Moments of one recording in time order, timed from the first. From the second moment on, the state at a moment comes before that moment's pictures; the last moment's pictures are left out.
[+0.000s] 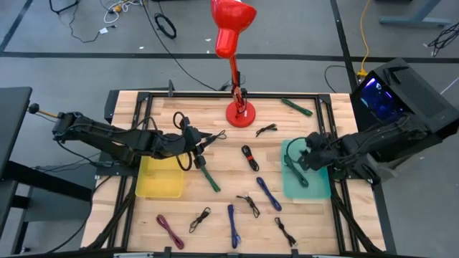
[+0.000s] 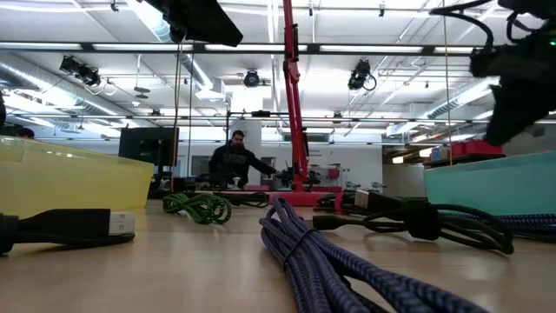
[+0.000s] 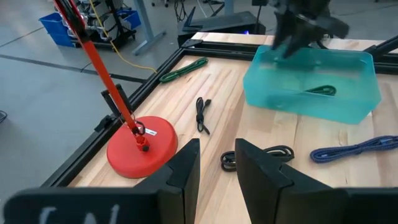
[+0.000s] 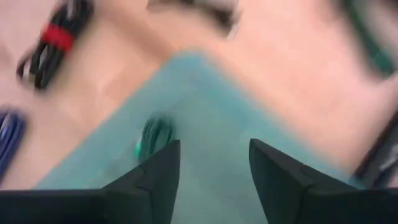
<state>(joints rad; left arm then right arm) -0.18 1.18 0.89 -0.15 -0.62 -0.15 0.32 0.79 0.61 -1.11 0.56 1.06</state>
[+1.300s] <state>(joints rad) -0.18 1.18 0.89 -0.15 -0.62 -0.17 -0.87 1.39 0.72 -0.52 0.35 -0.01</state>
